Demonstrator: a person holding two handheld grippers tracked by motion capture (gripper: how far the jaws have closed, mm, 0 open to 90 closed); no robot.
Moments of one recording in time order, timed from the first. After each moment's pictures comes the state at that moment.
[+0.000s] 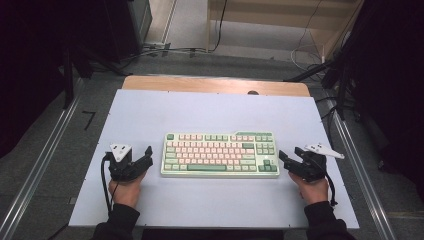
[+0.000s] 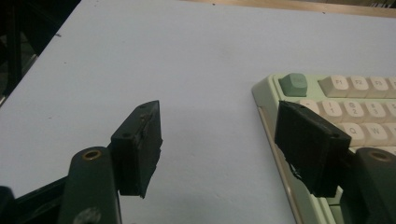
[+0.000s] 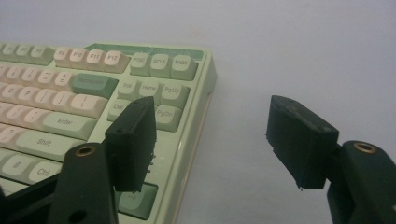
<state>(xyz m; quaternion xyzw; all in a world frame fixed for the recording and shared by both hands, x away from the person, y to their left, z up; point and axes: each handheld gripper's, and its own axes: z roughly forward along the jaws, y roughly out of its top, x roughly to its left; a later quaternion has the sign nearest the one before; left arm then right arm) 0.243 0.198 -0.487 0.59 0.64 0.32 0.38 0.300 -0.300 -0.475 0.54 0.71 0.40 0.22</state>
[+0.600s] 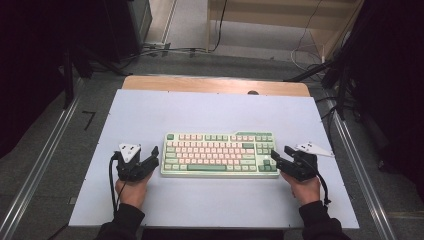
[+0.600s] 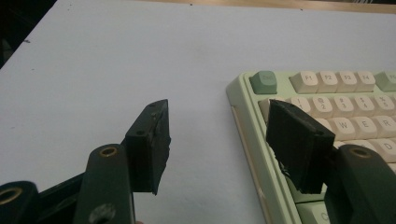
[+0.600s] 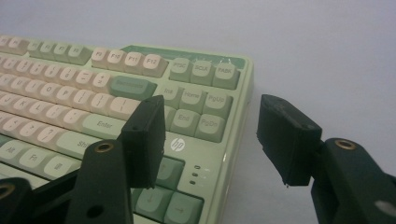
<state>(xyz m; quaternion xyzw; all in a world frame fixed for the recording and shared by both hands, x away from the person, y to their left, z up) 0.245 0.180 -0.488 0.60 0.62 0.32 0.39 0.298 -0.276 -0.473 0.51 0.73 0.41 0.21</state>
